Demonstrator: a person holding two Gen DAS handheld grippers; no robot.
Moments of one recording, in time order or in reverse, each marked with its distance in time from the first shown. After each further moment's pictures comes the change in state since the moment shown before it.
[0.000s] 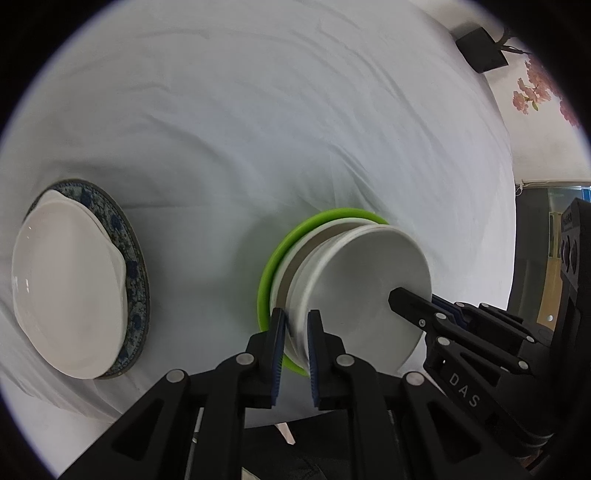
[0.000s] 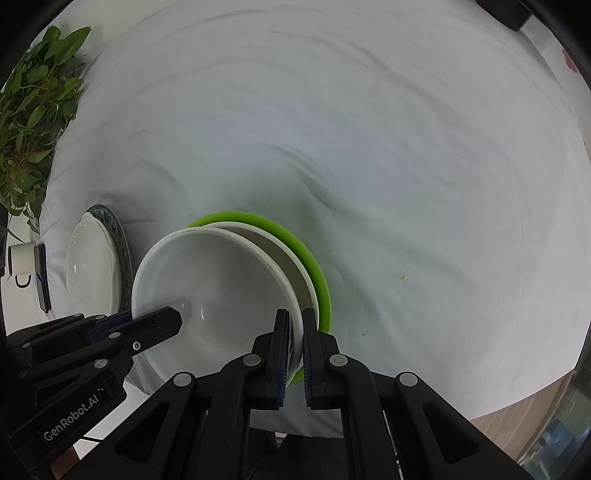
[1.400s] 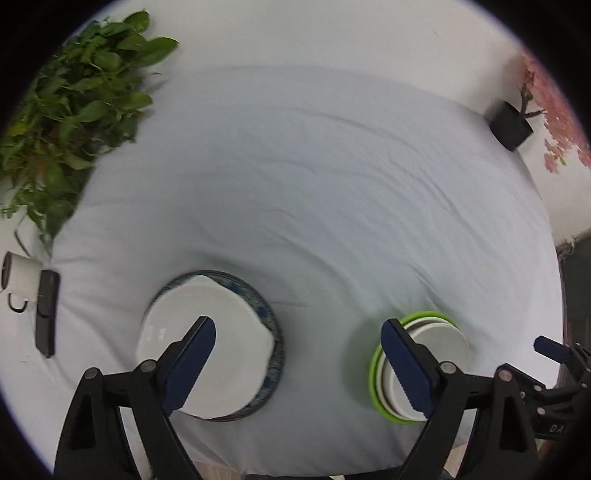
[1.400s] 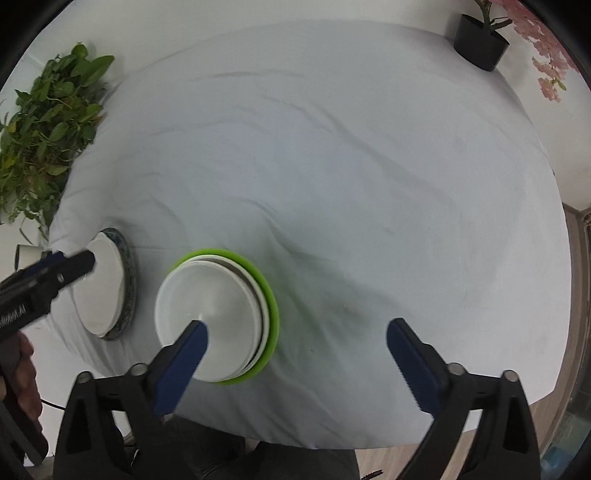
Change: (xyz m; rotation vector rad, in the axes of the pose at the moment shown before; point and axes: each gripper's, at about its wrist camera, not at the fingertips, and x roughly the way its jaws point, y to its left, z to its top) left arm -0.093 0.029 -0.018 -0.041 -0.421 0.303; right arm -0.065 -0.043 -0.014 -0.068 -0.197 -0.006
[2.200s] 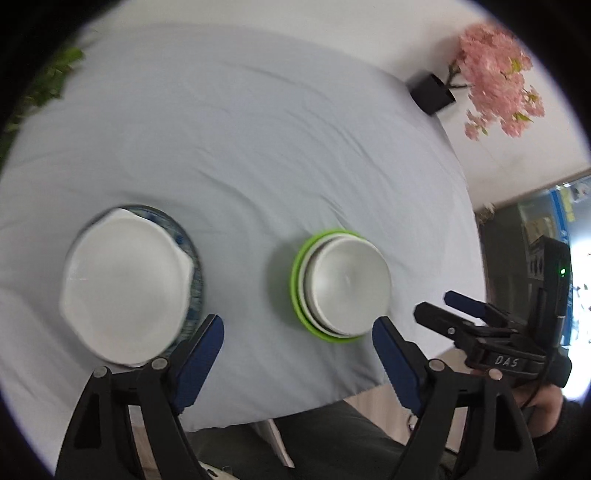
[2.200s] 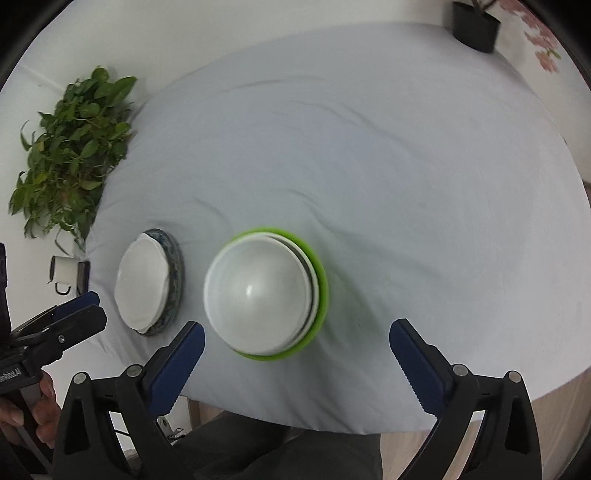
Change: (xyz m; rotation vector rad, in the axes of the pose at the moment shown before) left arm 0.008 0.004 -0.039 0.070 0.174 -0.421; right arm -0.015 0.004 -0.039 0.085 -0.045 0.126
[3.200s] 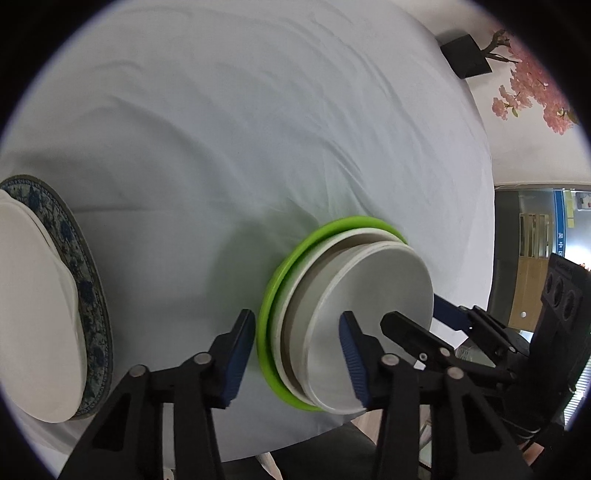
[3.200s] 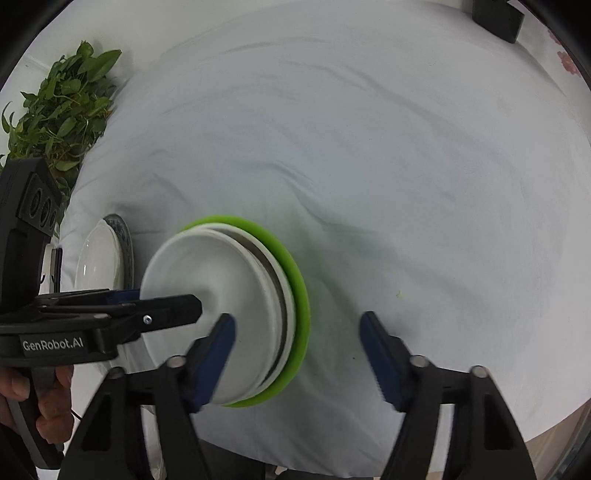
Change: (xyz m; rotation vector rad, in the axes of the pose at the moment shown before) left arm 0.120 0.002 0.035 -0.093 0.213 -0.063; right arm 0.104 -0.007 0.015 -0.041 0.072 -0.030
